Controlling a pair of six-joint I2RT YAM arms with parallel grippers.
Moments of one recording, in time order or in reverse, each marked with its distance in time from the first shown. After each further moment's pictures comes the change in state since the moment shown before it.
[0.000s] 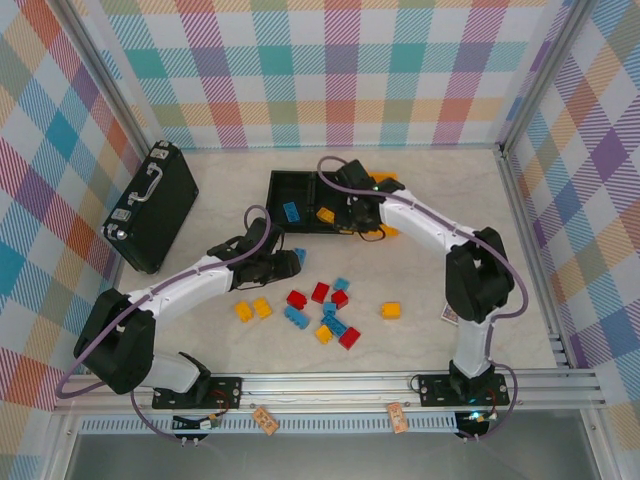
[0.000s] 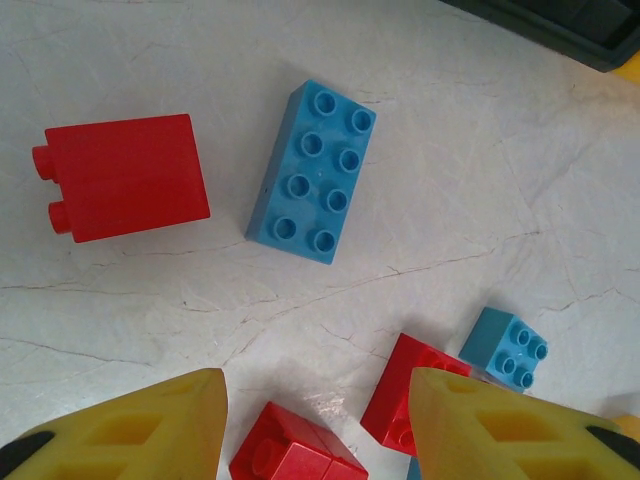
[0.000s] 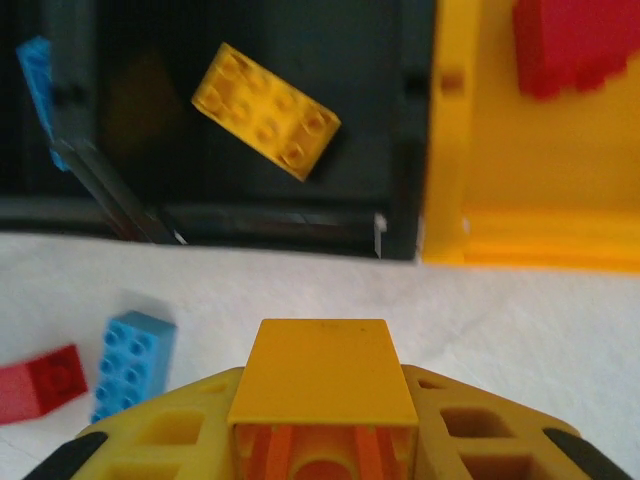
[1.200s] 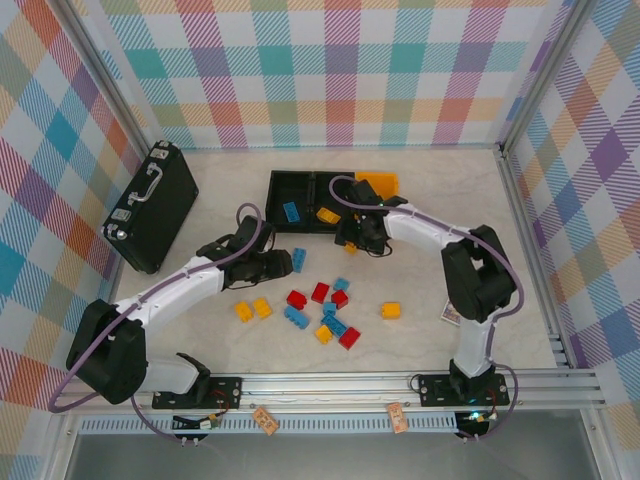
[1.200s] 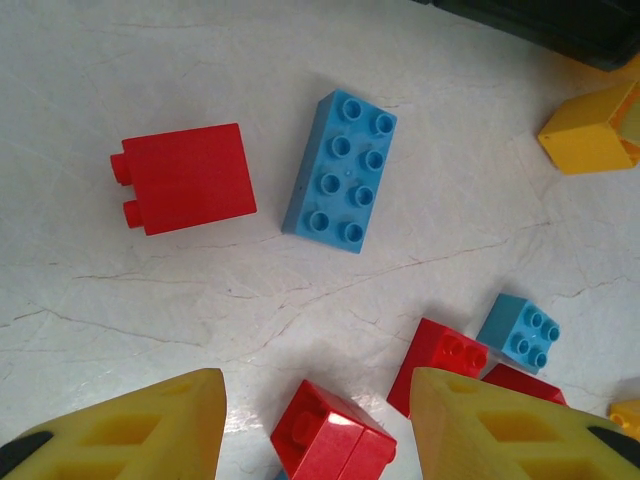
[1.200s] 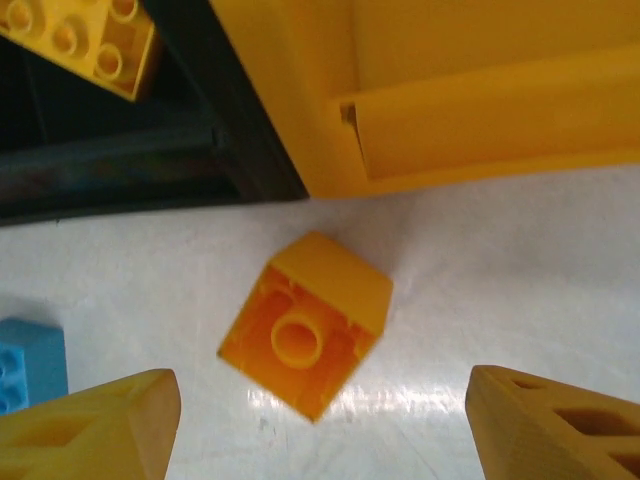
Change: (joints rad) left arm 0.041 -0.061 0.007 -0.077 0.005 0.062; right arm -0.034 -0.013 -0.248 0.127 -0.055 0.142
